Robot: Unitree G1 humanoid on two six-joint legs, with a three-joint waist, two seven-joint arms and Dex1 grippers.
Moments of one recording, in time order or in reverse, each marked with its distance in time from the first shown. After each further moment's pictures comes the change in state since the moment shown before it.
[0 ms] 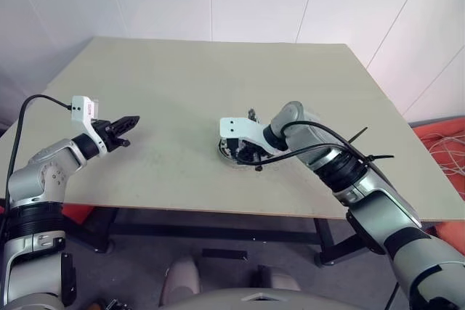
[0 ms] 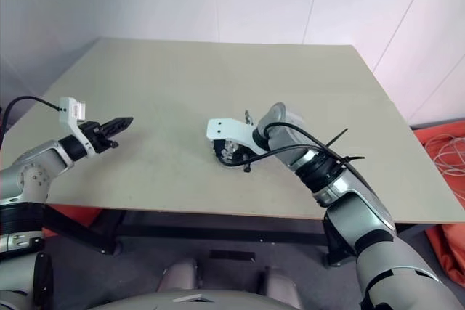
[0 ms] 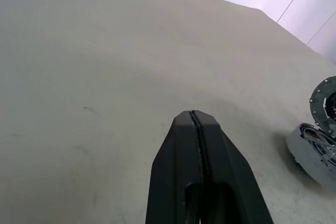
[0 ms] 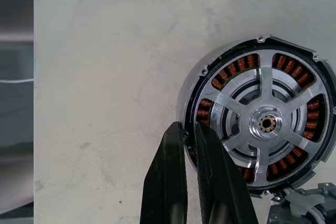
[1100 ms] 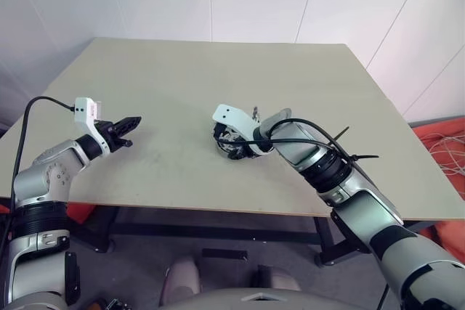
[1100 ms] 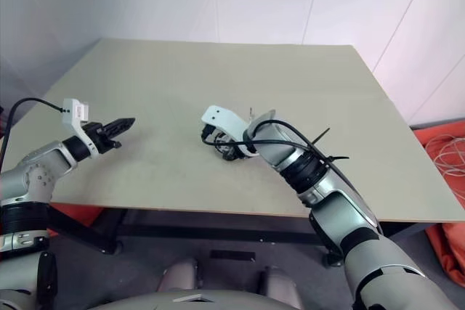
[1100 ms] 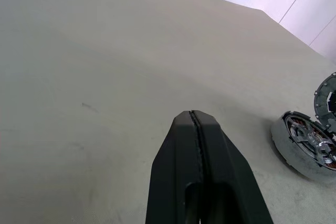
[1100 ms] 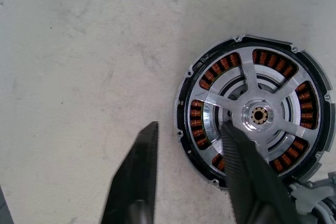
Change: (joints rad) left arm -0.008 -0.020 -0.003 0.022 0.017 -0.018 0.003; right arm -0.027 0.099 -0.001 -0.019 0.173 0.334 -0.364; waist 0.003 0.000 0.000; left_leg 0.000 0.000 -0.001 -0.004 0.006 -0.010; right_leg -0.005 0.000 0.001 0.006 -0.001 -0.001
